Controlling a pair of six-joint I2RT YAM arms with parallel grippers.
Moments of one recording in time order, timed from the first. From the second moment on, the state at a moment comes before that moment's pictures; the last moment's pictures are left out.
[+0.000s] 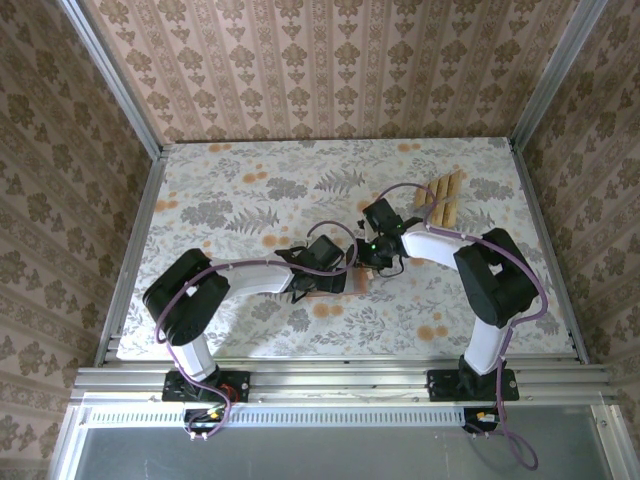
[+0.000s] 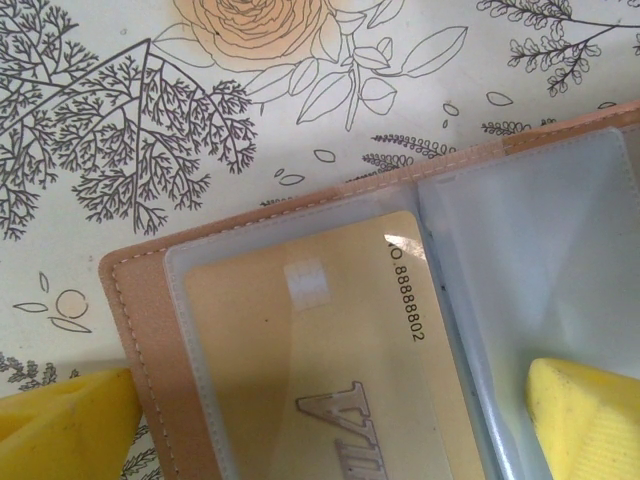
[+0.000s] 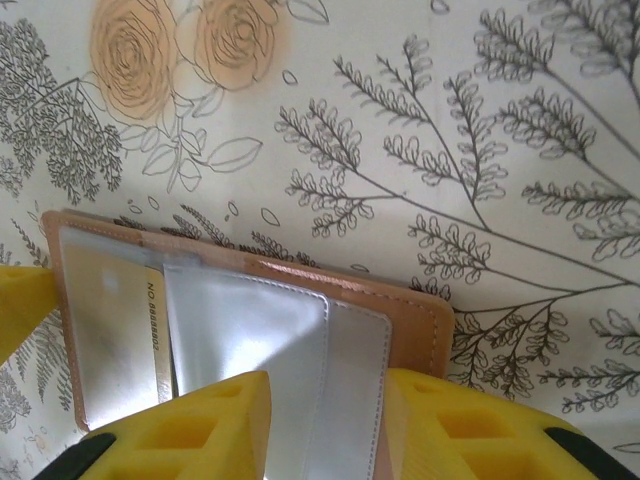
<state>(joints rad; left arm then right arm) -0.92 1.74 0.94 -0.31 -0.21 -0.60 0.49 1.80 1.04 -0.38 -0.32 0.55</state>
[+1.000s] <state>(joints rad) -0.93 1.69 0.93 -0.34 -0.21 -0.60 0.51 1.82 1.02 -0.27 -0.44 0.62</state>
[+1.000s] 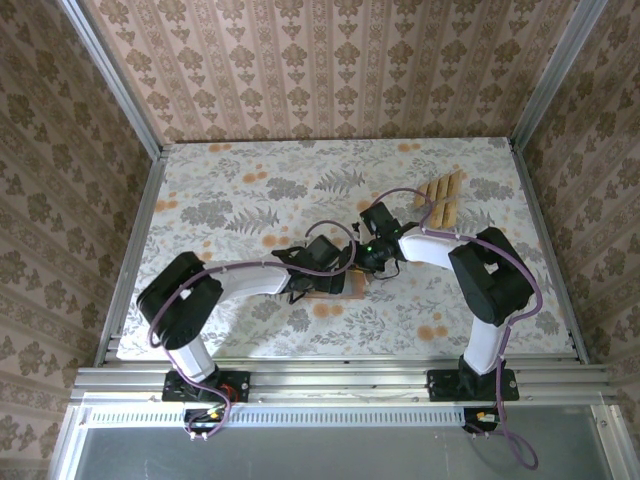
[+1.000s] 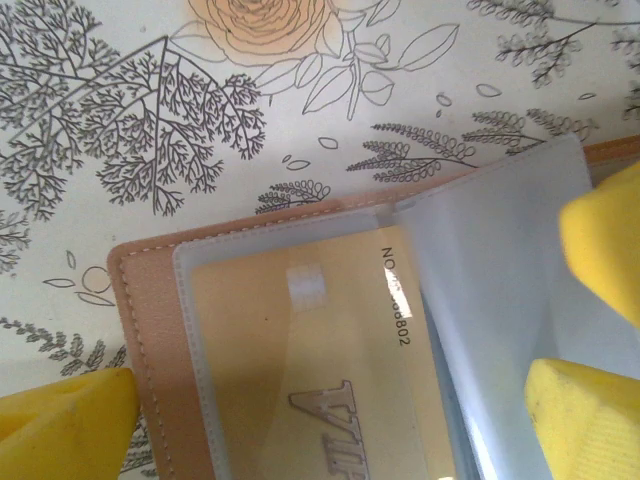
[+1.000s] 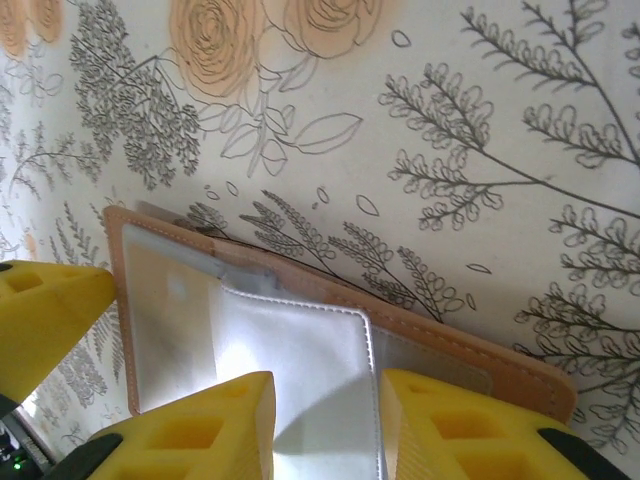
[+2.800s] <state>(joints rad) -0.70 1.24 0.76 -0.39 -0.20 -0.60 0.66 1.82 1.14 -0.25 -0.51 0.74</state>
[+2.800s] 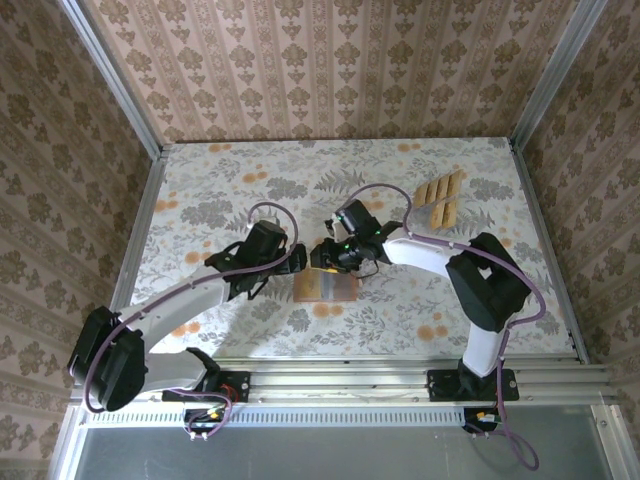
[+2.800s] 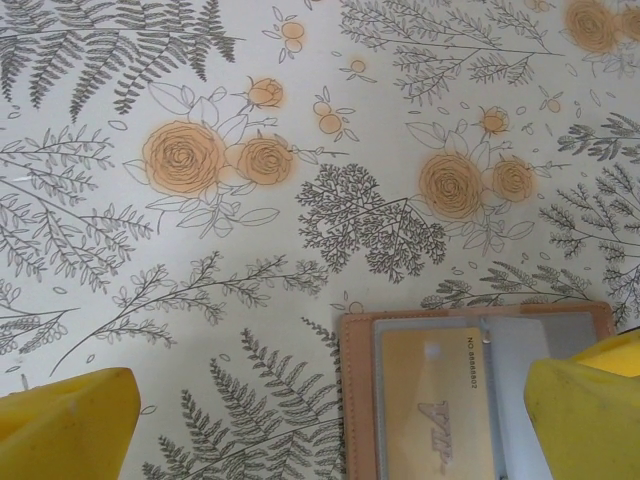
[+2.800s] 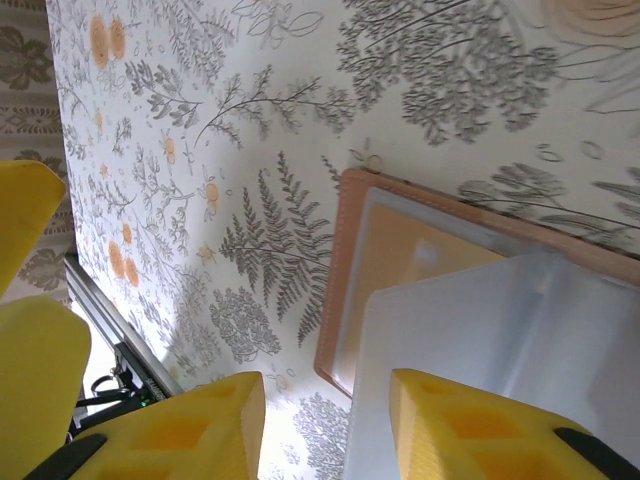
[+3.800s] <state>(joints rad) -0.65 1.16 0.68 -0.39 -0.13 -0.59 0.68 1.93 1.31 -0.36 -0.46 0.76</state>
